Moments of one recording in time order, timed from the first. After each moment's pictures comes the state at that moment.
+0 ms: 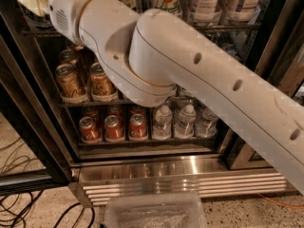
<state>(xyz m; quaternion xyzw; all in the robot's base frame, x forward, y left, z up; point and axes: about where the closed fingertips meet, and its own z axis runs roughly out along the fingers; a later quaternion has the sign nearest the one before) 0.536 0.178 1.142 -0.26 0.53 0.35 0.73</state>
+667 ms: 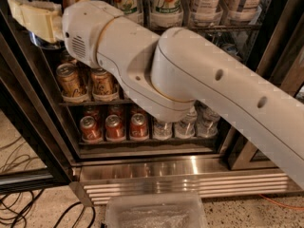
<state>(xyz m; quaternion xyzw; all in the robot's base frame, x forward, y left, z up) 0.500 0.170 1.111 -0.30 0.53 0.39 0.69</state>
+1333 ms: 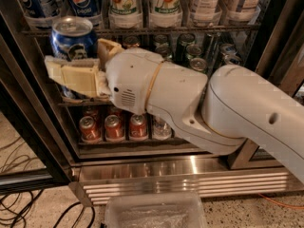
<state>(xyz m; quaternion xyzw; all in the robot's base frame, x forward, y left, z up) 0.437 0.119 1.050 -0.36 0.55 0.42 0.63</state>
